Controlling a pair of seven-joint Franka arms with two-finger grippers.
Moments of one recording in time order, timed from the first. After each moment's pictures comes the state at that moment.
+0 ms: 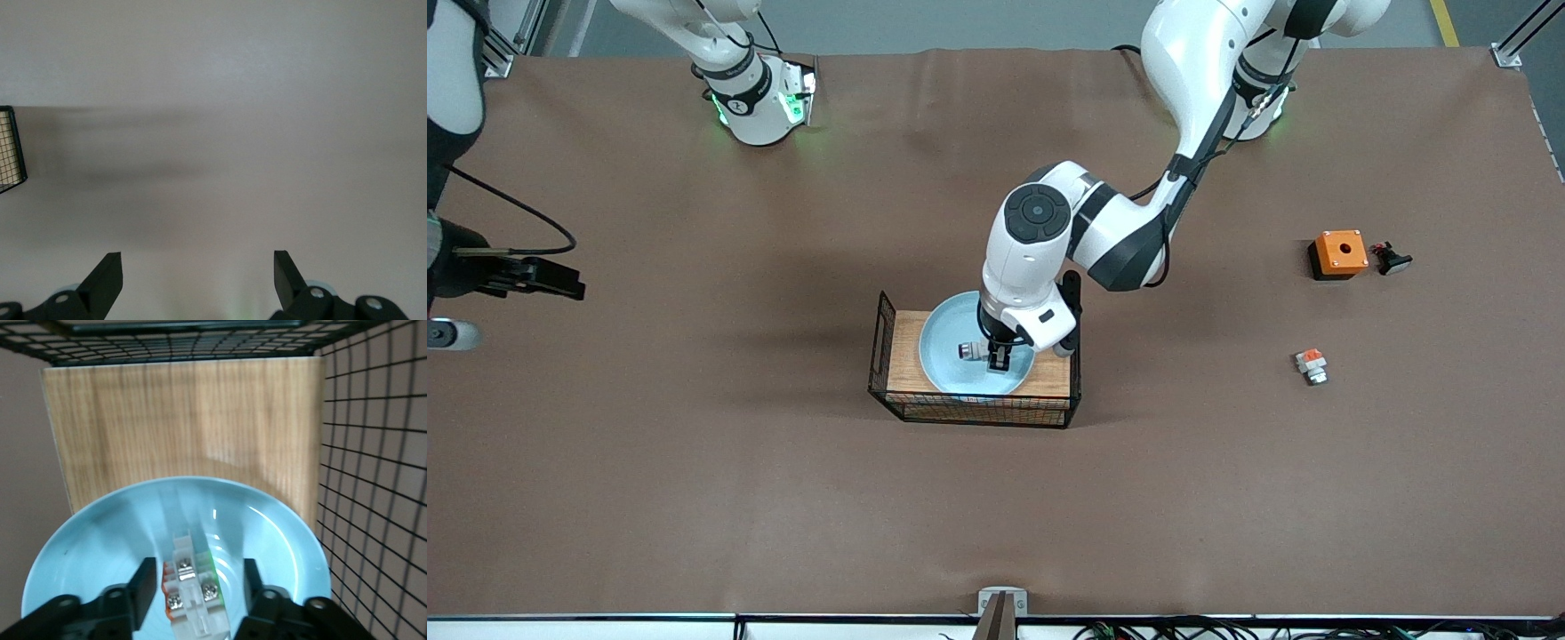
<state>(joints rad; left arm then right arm) -0.76 0.73 0.04 -1.26 -0.07 2.20 -2.14 -0.08 0.24 0.04 -1.35 -0.04 1.44 0.01</state>
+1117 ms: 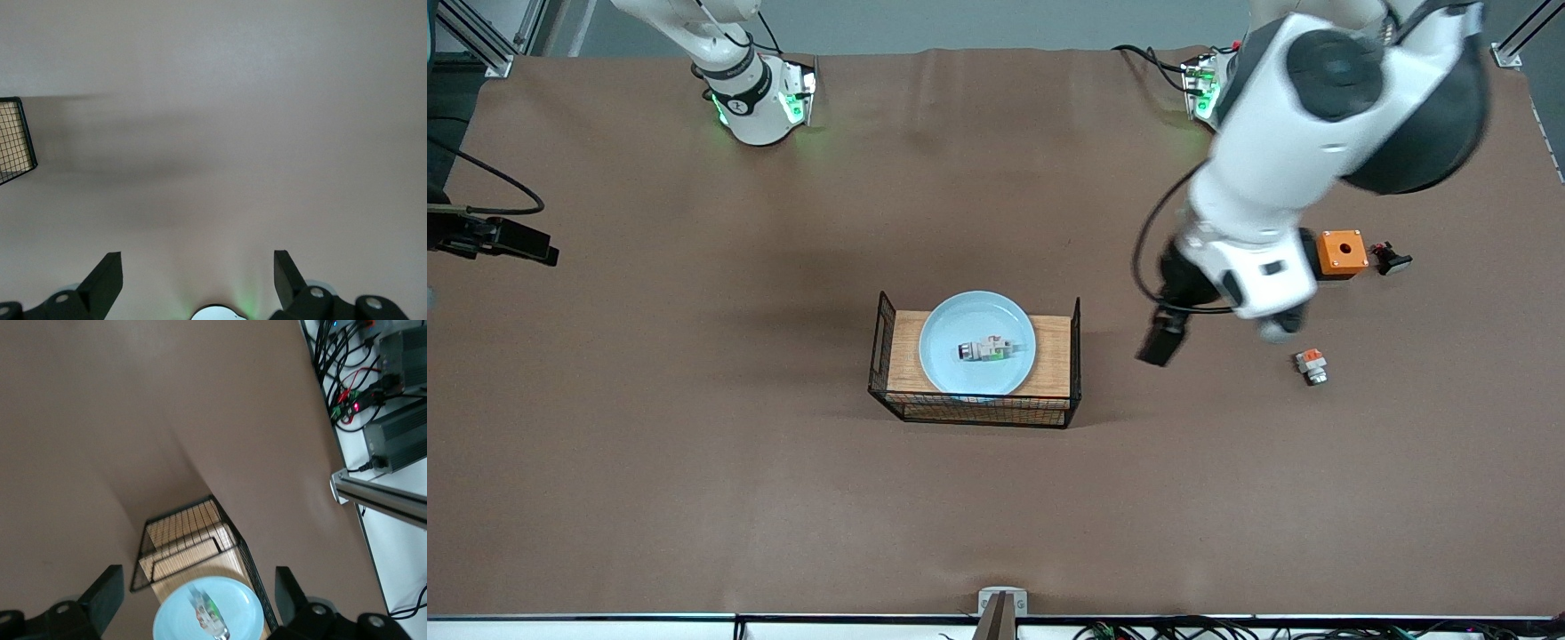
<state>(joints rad) -0.48 0.36 0.05 -1.23 -0.06 1.78 -1.55 -0.09 0.19 0.06 -1.29 -0.04 1.32 0.07</state>
